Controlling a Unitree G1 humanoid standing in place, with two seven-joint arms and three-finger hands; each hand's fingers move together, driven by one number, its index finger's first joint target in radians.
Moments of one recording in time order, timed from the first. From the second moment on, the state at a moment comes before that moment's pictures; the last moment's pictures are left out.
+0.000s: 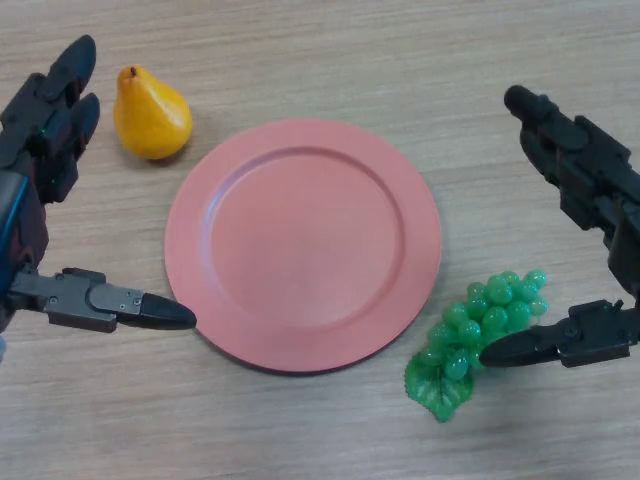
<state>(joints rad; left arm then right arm) -0.07 0.31 0.25 -0.54 -0.09 0.33 -0.28 -0.01 -0.27 -0.10 -0.59 -0.07 0.23 0.41</state>
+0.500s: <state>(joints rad) -0.03 0.30 0.25 -0.70 -0.09 0.45 -0.30 0.00 -0.30 -0.11 -0.43 -0.22 0.03 0.55</state>
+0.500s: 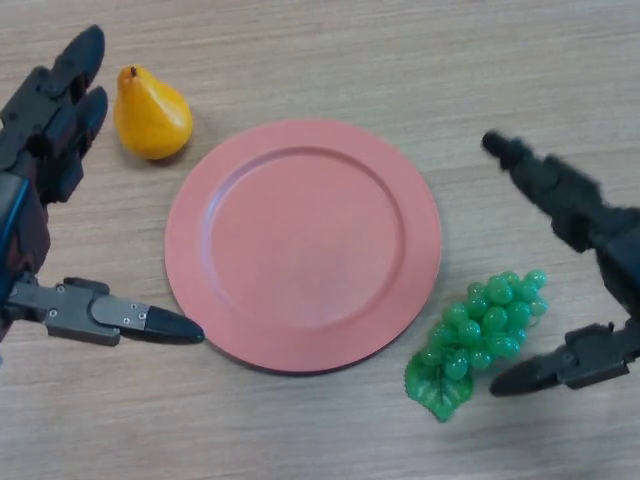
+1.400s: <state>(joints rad) 0.03 0.28 0.36 -0.78 -0.17 0.53 -0.34 -0.15 -0.35 -0.07 0.13 -0.30 -0.24 0.59</state>
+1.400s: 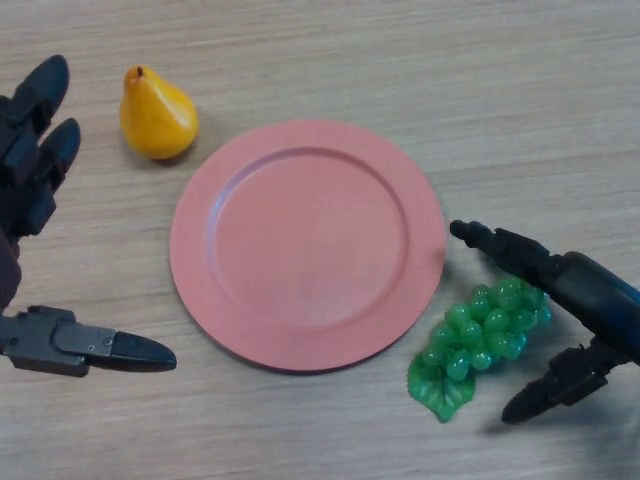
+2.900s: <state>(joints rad) -0.01 0.30 0.35 -0.76 -0.22 0.57 -0.31 -0.45 -0.24 0.08 -0.20 0.05 0.35 0.51</state>
